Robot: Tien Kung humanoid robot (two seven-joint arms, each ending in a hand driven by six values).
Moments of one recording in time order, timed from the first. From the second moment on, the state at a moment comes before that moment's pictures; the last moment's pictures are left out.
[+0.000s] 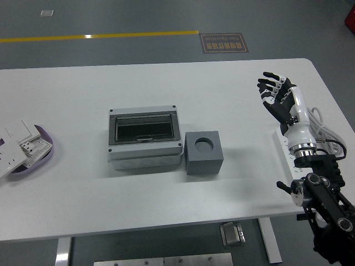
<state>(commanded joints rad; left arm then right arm) 0.07 0.12 -1.25 -0.18 1.26 -0.02 0.24 0.11 -0.13 1.38 1.40 -1.19 -0.21 0.29</state>
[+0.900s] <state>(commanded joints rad) 0.04 0.11 -1.25 -0.18 1.25 -0.01 0.24 0.13 -0.11 1.45 1.37 -1.19 -0.22 0.28</state>
